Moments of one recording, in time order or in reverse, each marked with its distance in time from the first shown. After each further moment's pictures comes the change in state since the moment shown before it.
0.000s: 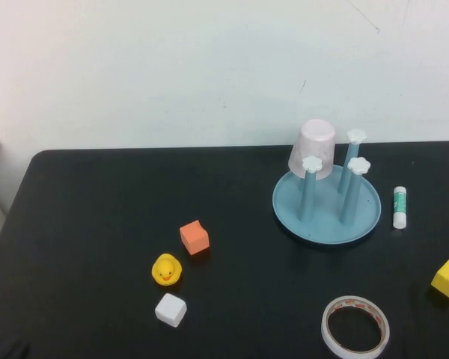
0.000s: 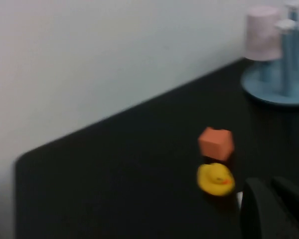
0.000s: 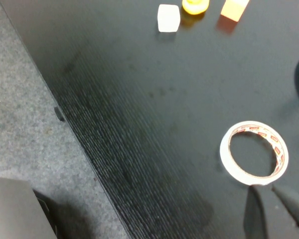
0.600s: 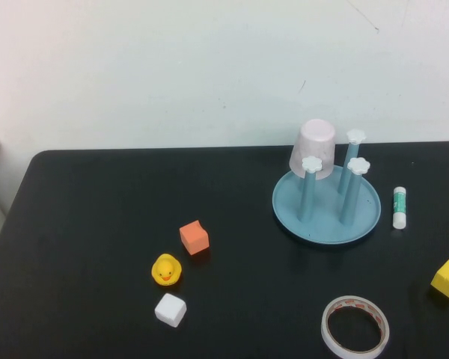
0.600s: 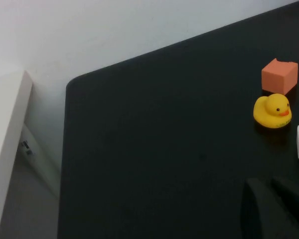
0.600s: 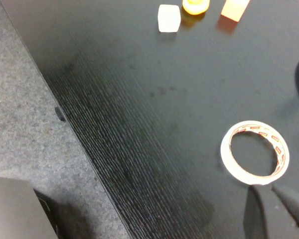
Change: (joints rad) right arm 0.000 0.000 0.001 0.002 0.000 0.000; left arm 0.250 -0.150 0.110 0.034 0.149 -0.014
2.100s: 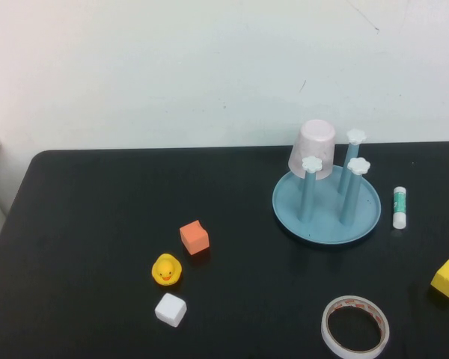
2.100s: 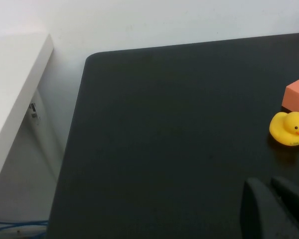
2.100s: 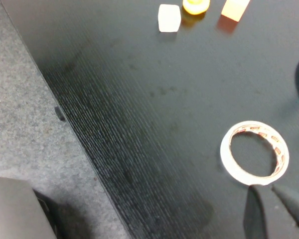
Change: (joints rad) right arm 0.000 -0.003 0.000 0.000 0.000 -0.002; left arm 0.000 0.000 0.000 0.221 0.000 -0.425
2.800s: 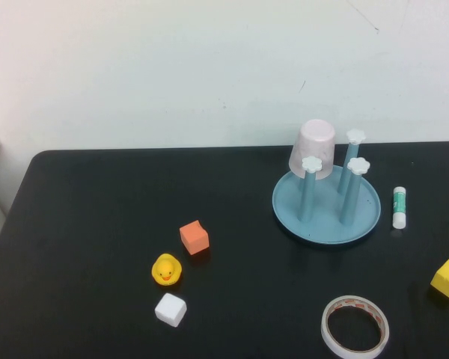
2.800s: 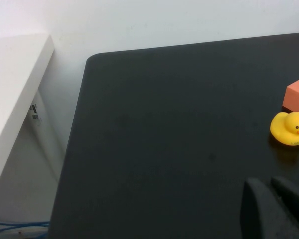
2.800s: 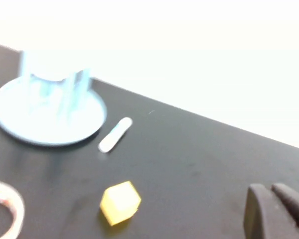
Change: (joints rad) right arm -0.935 -0.368 0.356 -0.109 -0.437 -0.087; left arm 0.000 -0.001 0.000 0.004 0.000 0.002
